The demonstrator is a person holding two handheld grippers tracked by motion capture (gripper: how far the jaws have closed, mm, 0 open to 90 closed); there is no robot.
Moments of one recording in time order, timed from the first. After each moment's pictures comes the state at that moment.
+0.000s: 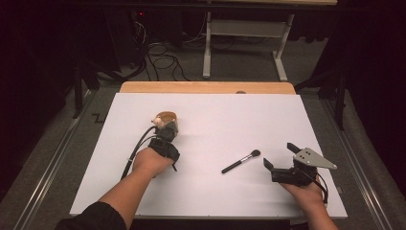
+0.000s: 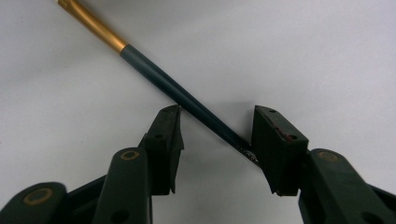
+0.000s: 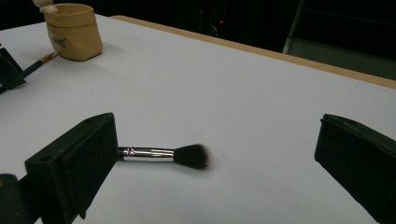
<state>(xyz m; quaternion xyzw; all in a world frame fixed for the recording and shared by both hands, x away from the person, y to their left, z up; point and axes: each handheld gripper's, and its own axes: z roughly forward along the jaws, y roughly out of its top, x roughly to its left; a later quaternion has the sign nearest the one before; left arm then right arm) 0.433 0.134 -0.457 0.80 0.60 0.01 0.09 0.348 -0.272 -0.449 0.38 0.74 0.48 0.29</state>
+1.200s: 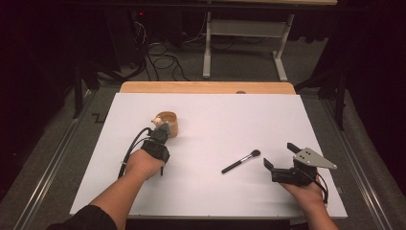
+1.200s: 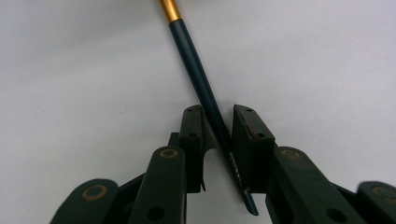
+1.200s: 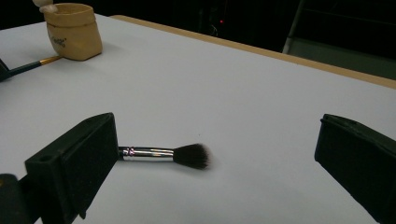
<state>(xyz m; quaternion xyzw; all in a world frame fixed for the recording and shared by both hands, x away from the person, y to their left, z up) 0.424 0.154 -0.455 0.79 0.60 0.03 0.08 0.349 -0.272 -0.449 0.37 0.74 0.48 0.29</state>
